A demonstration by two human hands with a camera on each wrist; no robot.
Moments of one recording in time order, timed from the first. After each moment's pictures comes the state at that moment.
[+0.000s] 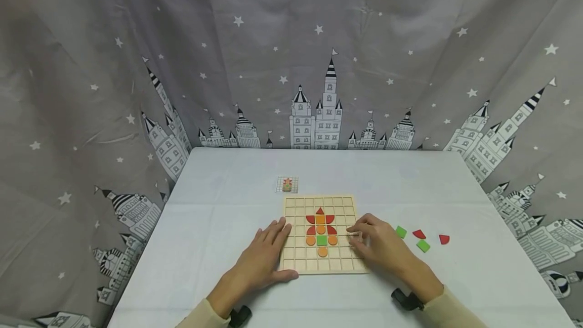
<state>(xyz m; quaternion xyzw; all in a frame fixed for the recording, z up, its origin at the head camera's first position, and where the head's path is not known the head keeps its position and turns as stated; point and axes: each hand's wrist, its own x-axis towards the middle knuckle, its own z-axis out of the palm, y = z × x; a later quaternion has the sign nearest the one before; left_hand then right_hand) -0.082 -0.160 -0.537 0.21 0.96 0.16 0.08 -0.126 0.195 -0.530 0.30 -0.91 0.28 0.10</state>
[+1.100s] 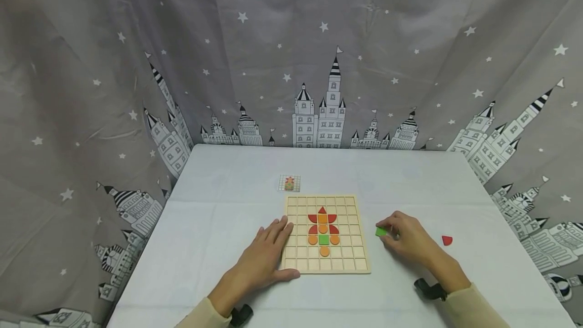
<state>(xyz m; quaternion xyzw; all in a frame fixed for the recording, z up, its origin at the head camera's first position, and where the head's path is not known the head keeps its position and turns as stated) -0.081 -0.161 -0.537 0.21 0.96 0.17 0.08 -0.151 0.257 -0.537 0.20 -0.95 0.25 -0.01</state>
